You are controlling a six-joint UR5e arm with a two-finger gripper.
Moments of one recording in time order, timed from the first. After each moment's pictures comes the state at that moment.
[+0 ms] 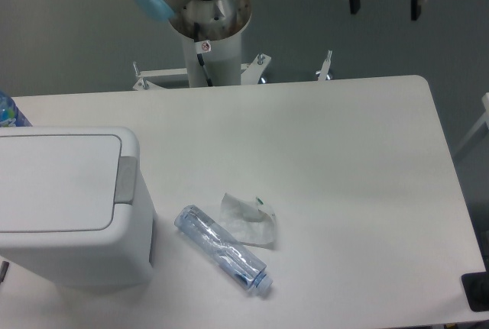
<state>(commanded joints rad) 2.82 -1.48 -1.46 -1.39 1.57 1.37</state>
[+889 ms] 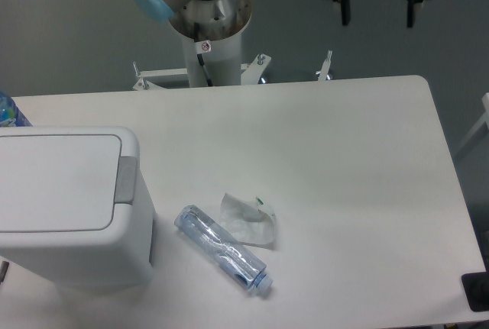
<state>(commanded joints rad) 2.74 -1.51 -1.46 -1.29 1.41 0.91</state>
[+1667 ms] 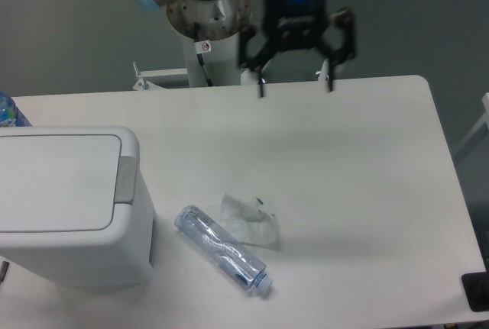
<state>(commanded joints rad) 2.41 -1.61 -1.47 -1.19 1.39 0.37</state>
